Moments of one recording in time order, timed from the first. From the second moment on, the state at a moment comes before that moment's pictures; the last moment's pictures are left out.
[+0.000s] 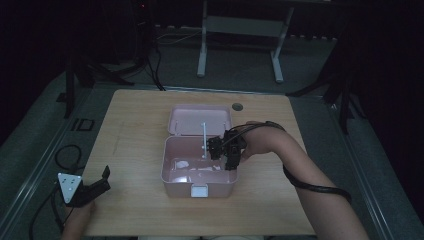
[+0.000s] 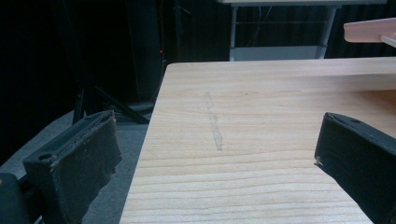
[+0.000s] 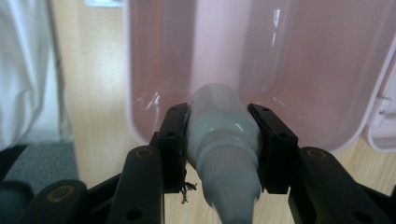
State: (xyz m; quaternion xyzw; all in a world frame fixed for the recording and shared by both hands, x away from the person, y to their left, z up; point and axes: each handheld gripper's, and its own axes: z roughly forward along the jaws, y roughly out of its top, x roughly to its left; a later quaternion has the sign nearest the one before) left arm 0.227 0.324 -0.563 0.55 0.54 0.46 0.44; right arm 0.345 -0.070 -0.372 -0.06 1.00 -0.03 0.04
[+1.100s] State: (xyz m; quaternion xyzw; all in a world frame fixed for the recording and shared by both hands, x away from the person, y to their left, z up) left arm 0.227 0.324 -0.563 0.55 0.54 0.46 0.44; right arm 0.362 -0.059 -0.450 -0.04 1.00 -0.04 0.06
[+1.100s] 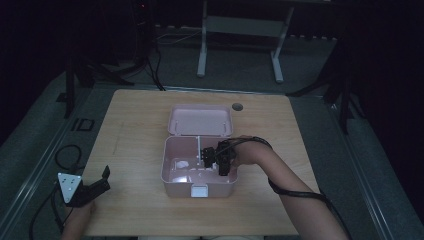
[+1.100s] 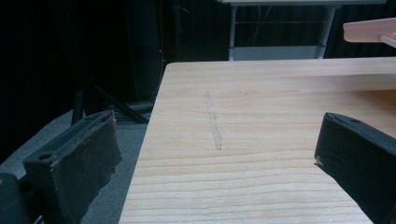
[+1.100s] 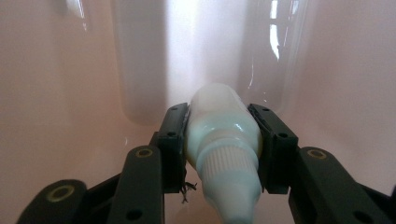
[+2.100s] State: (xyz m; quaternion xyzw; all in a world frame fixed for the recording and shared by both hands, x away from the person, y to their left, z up) left arm 0.228 0.324 -0.563 0.55 0.54 0.45 0.44; right arm 0.370 -0.045 -0.487 -0.03 1.00 -0.08 0.03
